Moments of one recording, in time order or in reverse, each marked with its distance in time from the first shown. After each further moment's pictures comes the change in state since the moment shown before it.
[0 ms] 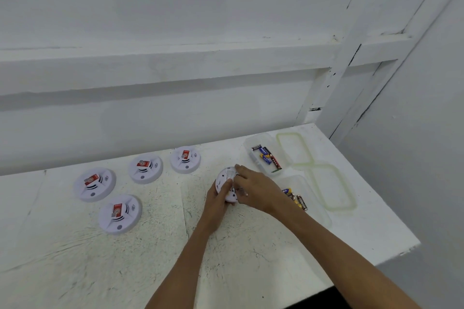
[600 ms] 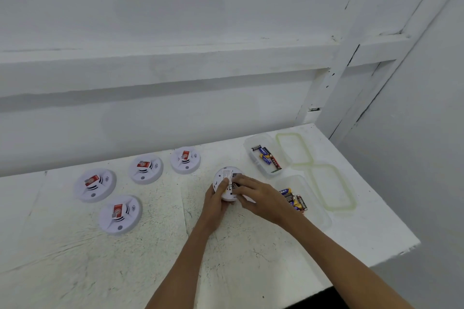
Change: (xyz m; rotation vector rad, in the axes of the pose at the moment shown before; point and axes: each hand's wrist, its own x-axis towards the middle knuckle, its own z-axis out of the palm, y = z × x) left_hand 0.005 -0.001 -0.002 -0.087 0.028 -0.135; right_hand -0.027 0.005 0.014 0.174 0.250 -0.168
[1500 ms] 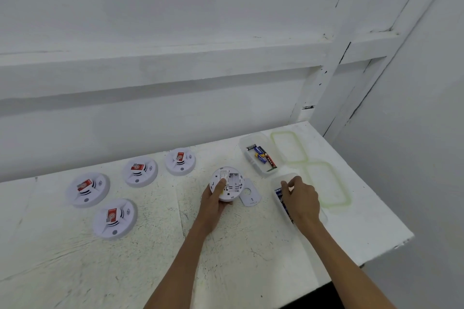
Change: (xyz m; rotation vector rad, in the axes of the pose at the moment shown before) left_hand -0.003 0.003 0.003 -0.020 0.004 -0.005; right_hand -0.060 0.032 -0.022 -0.162 0.245 1.127
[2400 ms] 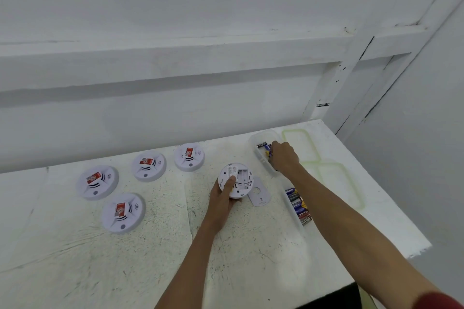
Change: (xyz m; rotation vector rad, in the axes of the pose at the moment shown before) left_hand 0.000 0.002 0.003 -0.025 0.024 0.031; right_hand 0.115 -0.083 0.035 -0.330 -0.362 -0.244
